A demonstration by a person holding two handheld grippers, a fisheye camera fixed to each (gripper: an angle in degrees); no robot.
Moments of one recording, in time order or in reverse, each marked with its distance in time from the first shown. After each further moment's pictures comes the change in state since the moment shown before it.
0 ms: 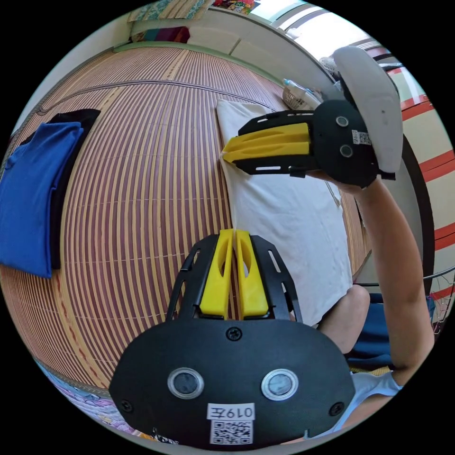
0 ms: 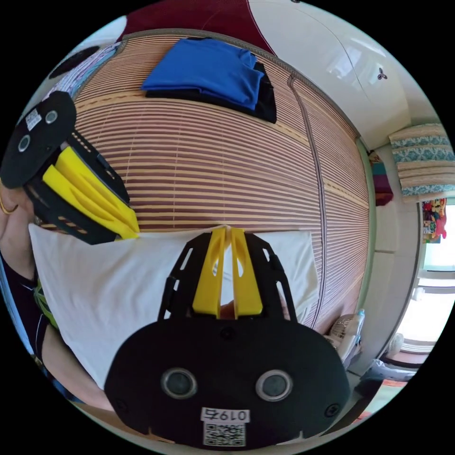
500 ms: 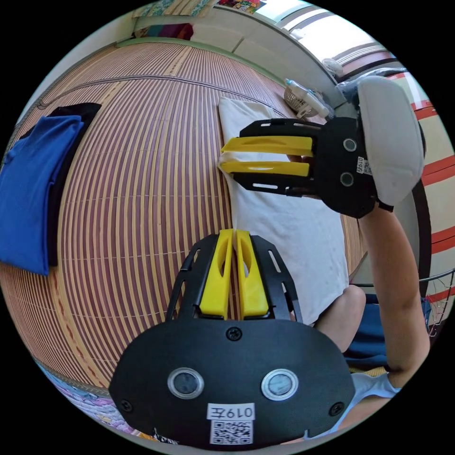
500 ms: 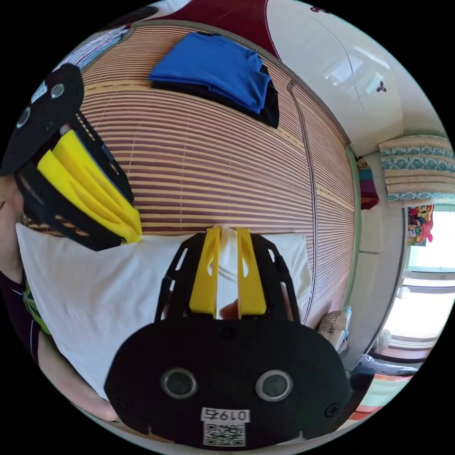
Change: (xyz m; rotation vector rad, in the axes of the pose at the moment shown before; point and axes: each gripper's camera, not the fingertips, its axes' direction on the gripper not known) left arm -0.010 0.002 0.002 -0.012 0.026 -0.019; right arm -0.051 0.010 -0.009 -0.006 0.093 -0.019
